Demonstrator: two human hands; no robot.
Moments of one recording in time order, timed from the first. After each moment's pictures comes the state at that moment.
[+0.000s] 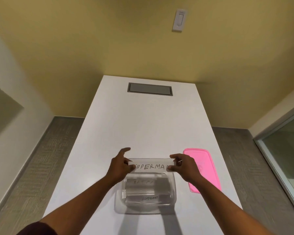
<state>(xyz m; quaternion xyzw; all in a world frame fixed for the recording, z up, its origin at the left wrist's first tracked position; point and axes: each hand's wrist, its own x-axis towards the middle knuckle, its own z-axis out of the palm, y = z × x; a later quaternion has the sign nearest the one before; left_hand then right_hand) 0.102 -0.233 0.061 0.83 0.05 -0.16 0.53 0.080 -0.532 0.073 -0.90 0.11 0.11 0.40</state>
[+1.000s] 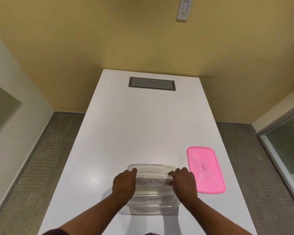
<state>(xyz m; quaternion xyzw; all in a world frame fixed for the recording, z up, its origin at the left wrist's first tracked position) 0.071 -0.252 0.017 0.98 -0.08 -0.17 0.09 0.044 -0.498 0.018 -1.00 0.00 0.08 0.01</state>
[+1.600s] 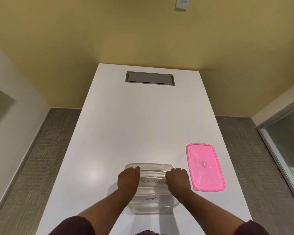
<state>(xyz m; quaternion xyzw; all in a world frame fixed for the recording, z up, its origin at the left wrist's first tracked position) 0.093 -0.281 0.014 0.97 -0.08 -0.24 -0.01 0.065 -0.486 0.006 -0.97 -0.07 0.19 -0.11</state>
